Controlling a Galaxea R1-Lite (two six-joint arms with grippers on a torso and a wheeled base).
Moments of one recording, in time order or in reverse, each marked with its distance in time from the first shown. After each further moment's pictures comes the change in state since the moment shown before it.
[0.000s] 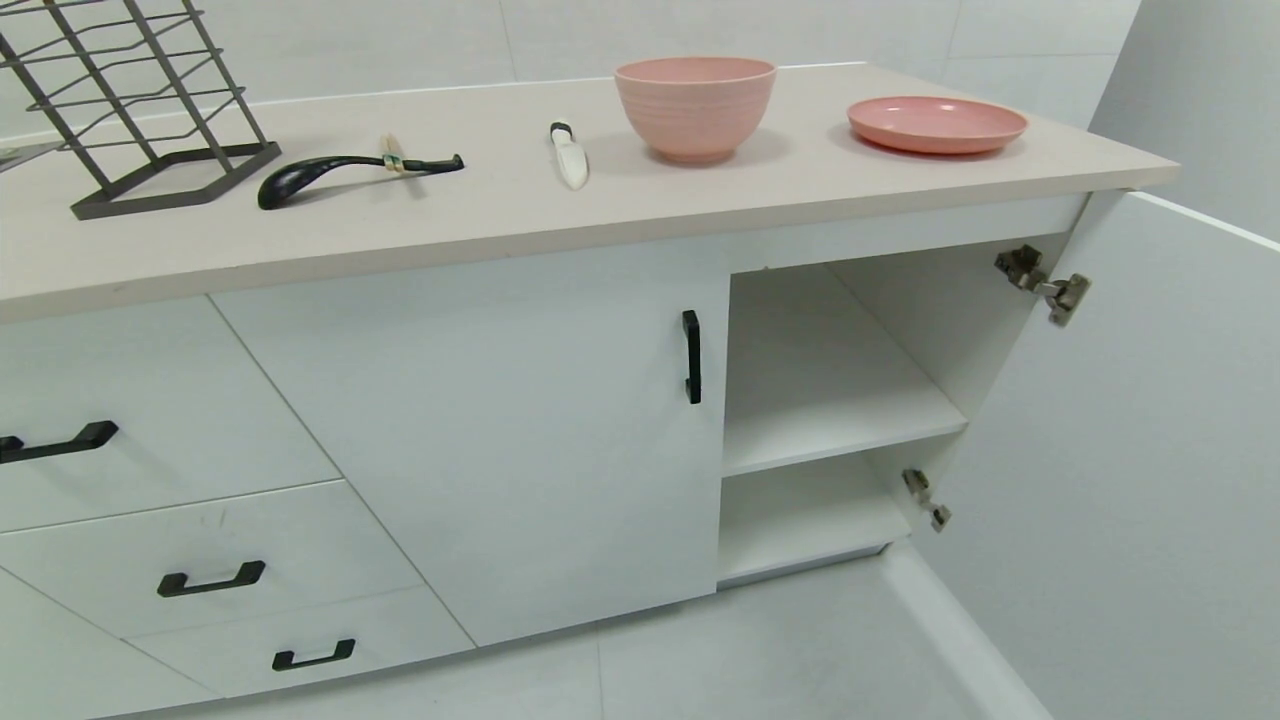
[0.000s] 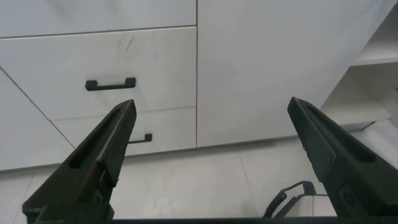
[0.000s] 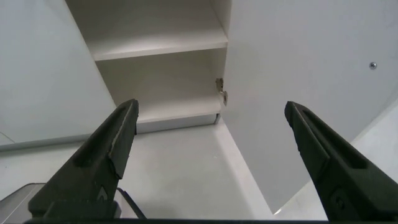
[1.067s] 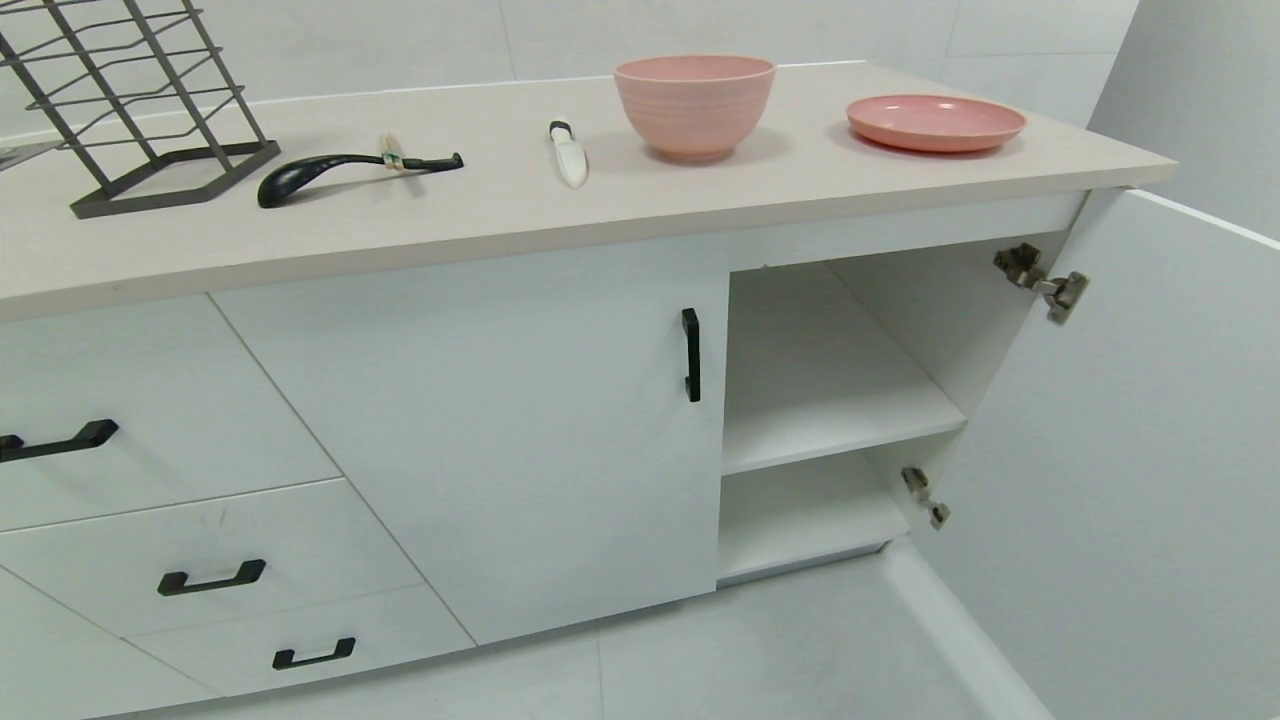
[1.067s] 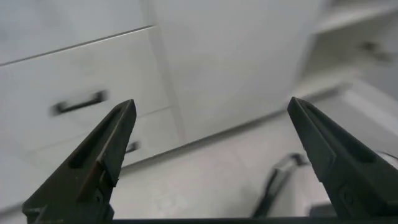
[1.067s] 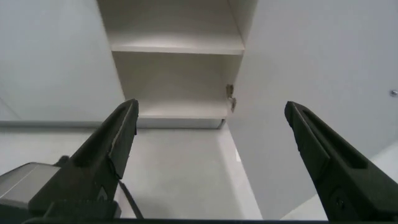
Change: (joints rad) left arm -0.022 0.046 -0.001 -0.002 -0.047 0.101; right arm 0.000 0.002 -0.005 -0.010 0.055 -0.095
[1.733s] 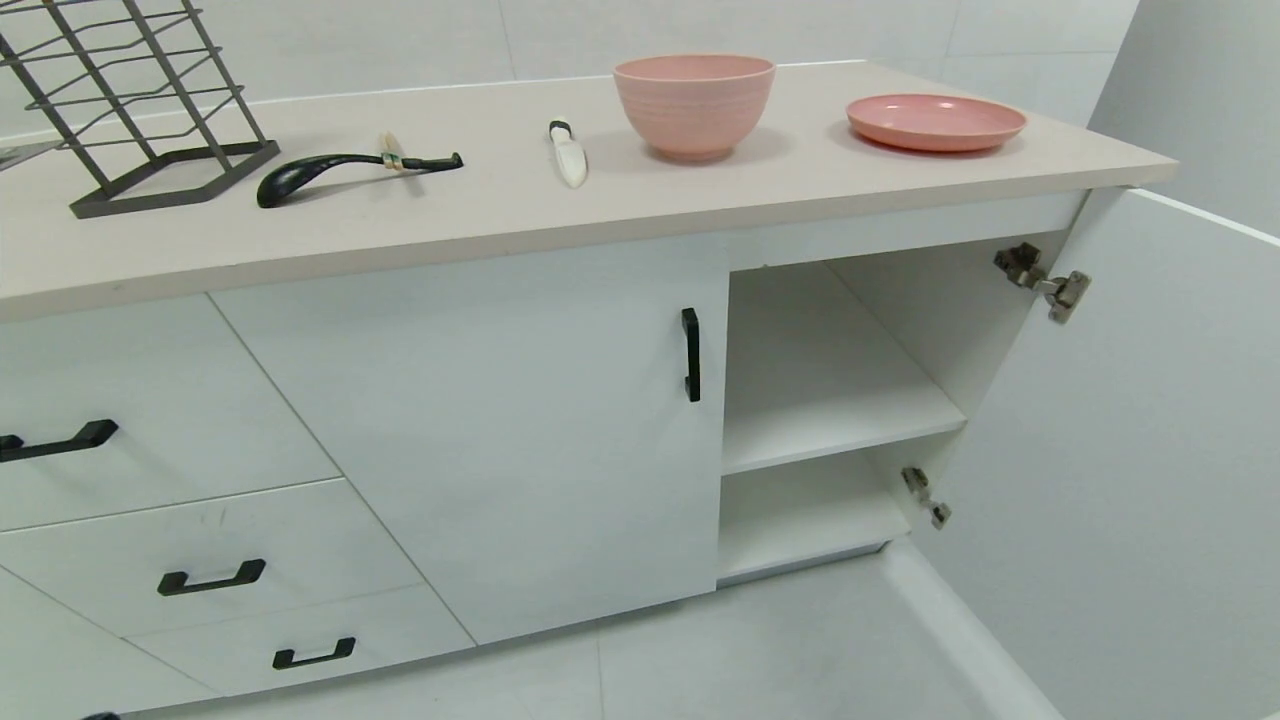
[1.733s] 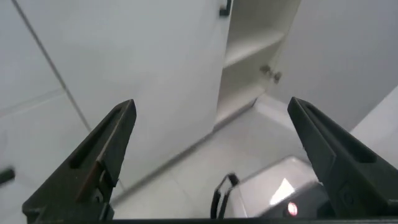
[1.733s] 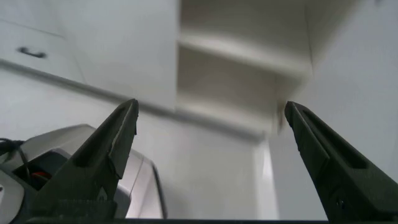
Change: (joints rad) left arm -0.154 0.226 -0.063 -0.201 -0.303 -0.052; right arm 0.009 0.129 0.005 -0.031 0.244 -0.055
